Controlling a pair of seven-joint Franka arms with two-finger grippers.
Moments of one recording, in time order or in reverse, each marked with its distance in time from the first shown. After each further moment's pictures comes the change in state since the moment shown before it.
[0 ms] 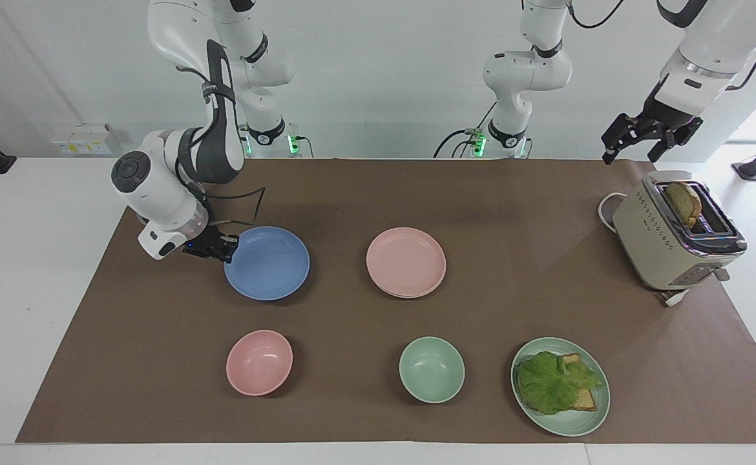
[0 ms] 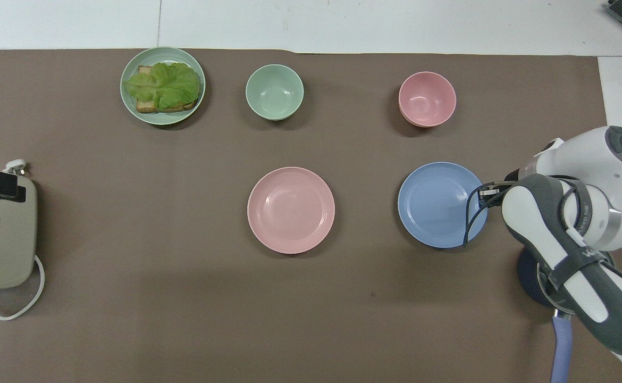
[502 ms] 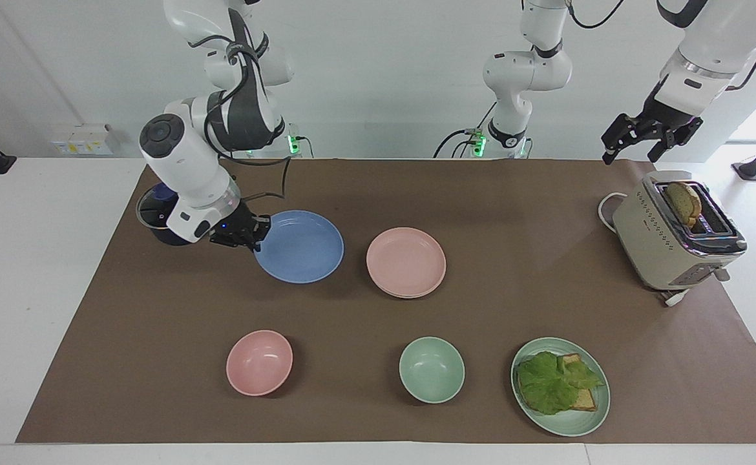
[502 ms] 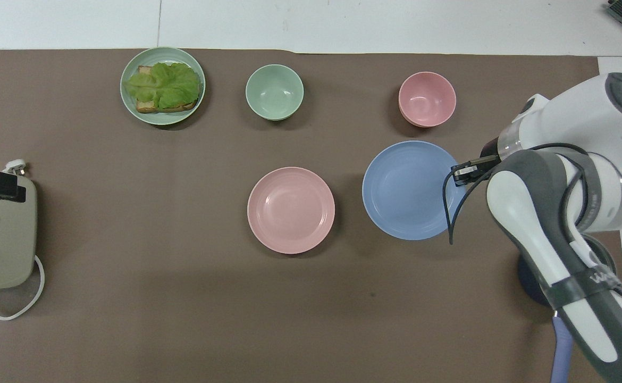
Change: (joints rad) left arm 0.000 0.000 0.000 0.000 0.000 0.000 0.000; right arm 0.068 -0.029 0.109 0.106 0.001 -0.069 0.008
